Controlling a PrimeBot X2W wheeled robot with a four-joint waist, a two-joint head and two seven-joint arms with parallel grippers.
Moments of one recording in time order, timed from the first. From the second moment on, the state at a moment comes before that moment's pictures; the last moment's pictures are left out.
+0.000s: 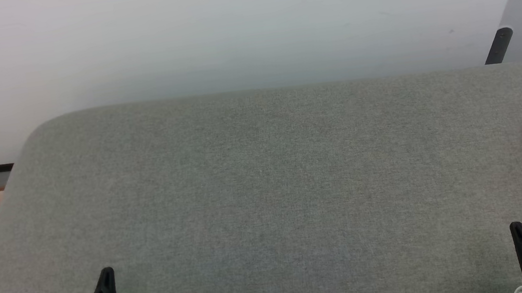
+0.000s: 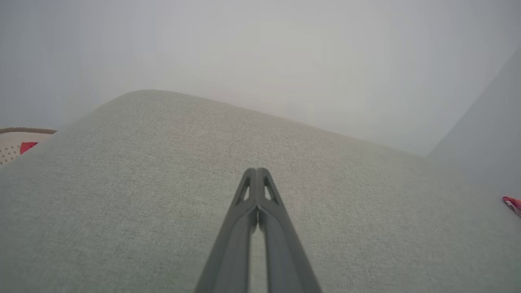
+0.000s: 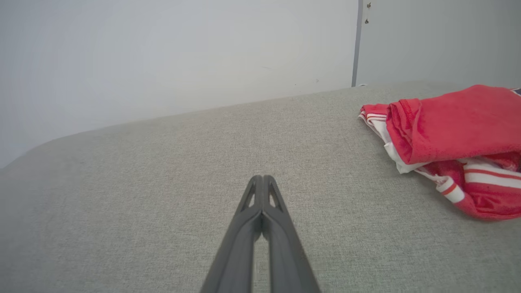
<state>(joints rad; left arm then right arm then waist) 0.02 0.27 -0.01 0.23 -0.52 -0.13 -0.22 0.07 -0.13 -0.09 0.16 0.31 0.13 -0.11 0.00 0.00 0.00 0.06</state>
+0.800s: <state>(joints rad) -0.02 0.20 0.03 0.24 -0.85 -0.13 -0.11 0.03 -0.11 -0.10 0.19 0.71 0.13 -0.04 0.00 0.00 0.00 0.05</state>
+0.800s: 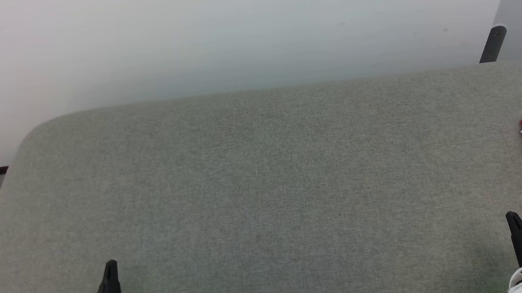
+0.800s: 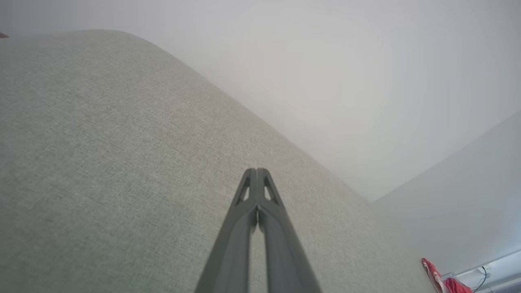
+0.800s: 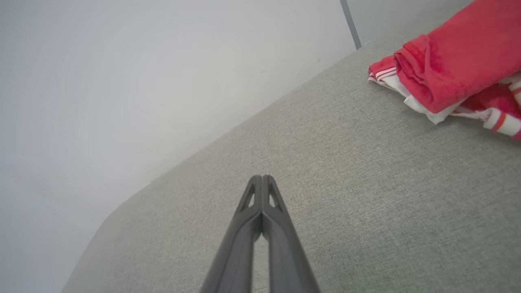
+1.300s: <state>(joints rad) -0.04 0.17 0.05 0.24 -1.02 -0.13 -0.06 0.00 -0.09 -0.10 0.20 0.91 0.13 -0.01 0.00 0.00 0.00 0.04</state>
